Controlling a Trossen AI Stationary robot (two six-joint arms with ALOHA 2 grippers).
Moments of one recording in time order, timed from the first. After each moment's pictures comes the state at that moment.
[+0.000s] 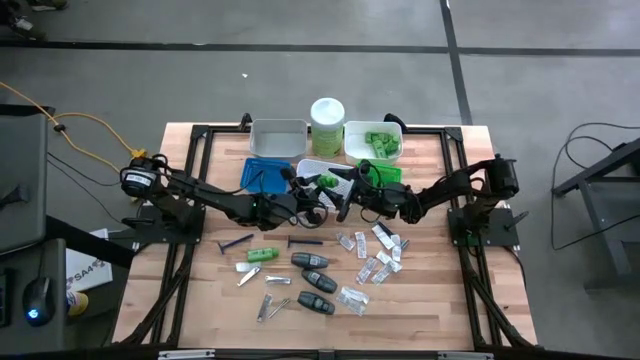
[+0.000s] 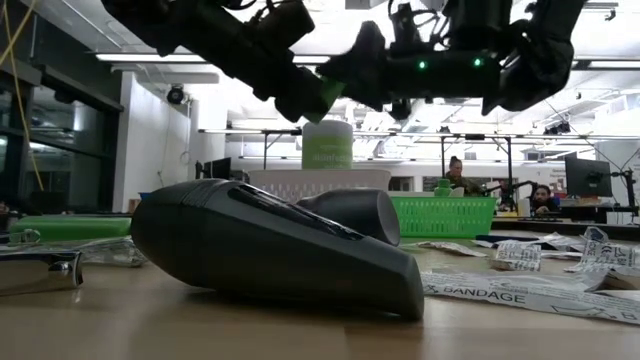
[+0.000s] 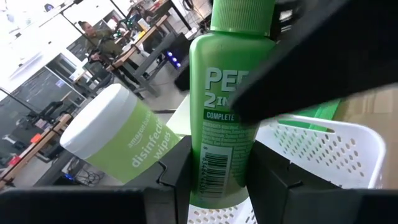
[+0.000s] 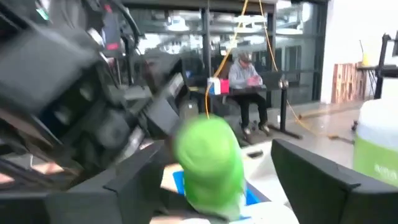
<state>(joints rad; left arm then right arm) -0.11 1.62 0.87 0.53 -0.87 0.40 -0.02 1.76 0.64 1.29 0.38 0.01</state>
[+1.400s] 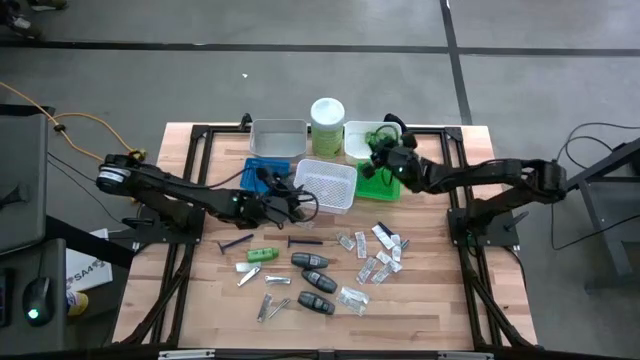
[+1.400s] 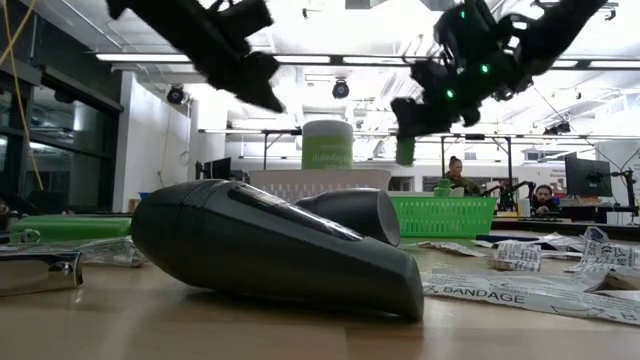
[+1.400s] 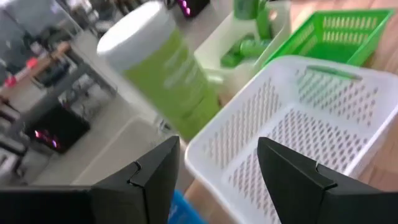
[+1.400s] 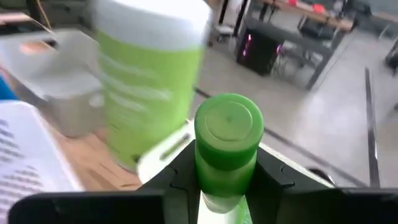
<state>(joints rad) -0.16 1.39 0.86 -0.07 -0.98 -0.10 -0.35 1.36 0.60 0.39 0.64 0.07</state>
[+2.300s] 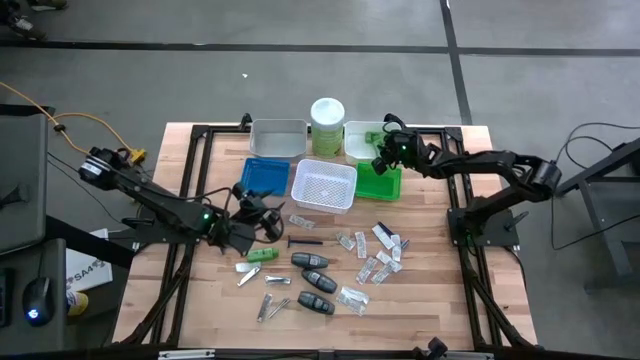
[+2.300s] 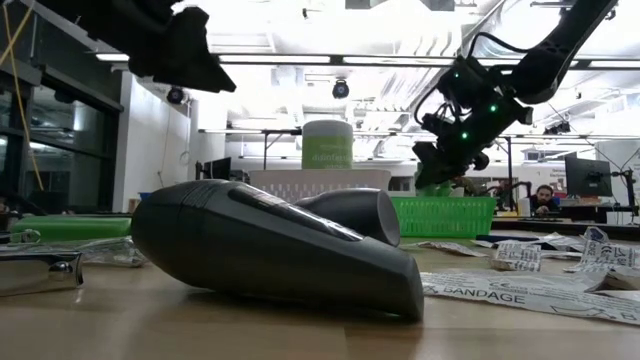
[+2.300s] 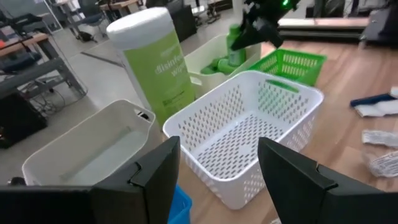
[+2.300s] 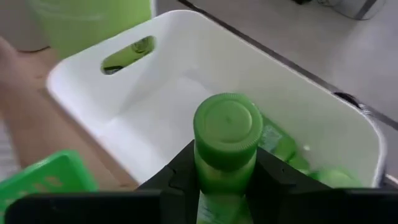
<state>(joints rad) -0.41 1.19 0.66 -0.05 -1.13 -0.40 -0.66 1.44 0.55 0.26 0.24 0.04</state>
